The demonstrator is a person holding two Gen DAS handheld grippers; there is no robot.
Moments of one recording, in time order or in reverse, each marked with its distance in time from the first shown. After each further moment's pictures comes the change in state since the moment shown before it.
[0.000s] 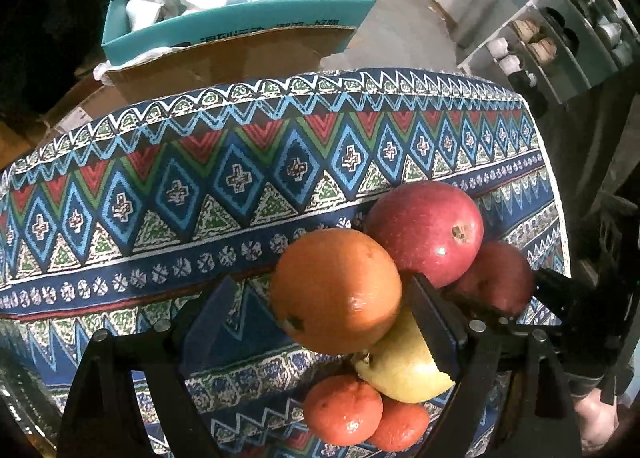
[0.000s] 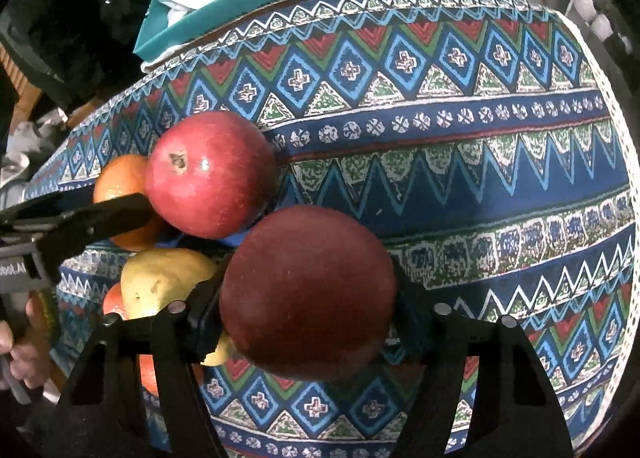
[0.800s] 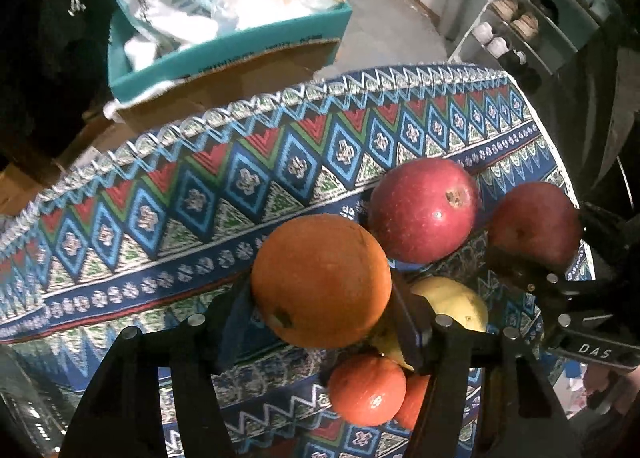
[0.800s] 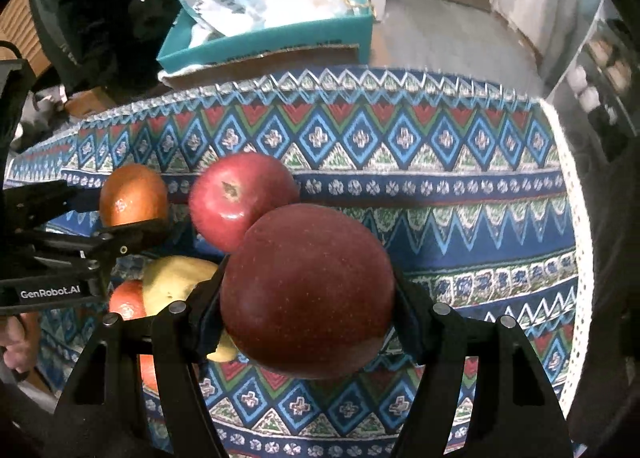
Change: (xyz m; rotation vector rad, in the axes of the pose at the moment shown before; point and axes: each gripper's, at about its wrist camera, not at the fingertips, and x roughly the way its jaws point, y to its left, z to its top) left arm -0.020 -0.010 -0.018 0.143 -0.080 0.094; right arm -0.045 0.030 0.002 -0.163 -0.133 -0.122
